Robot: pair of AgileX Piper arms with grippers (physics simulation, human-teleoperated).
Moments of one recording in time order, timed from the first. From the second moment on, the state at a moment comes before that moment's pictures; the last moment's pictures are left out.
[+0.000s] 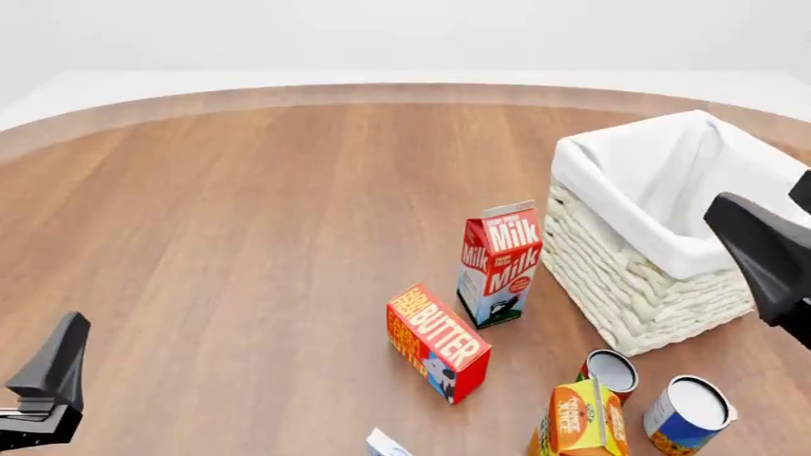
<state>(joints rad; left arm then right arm) 0.00 0.01 0.00 0.00 0.00 0.36 0.37 -0.53 0.24 0.02</state>
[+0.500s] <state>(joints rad) 0.00 0.01 0.00 0.00 0.00 0.64 0.75 -0.88 0.38 0.04</state>
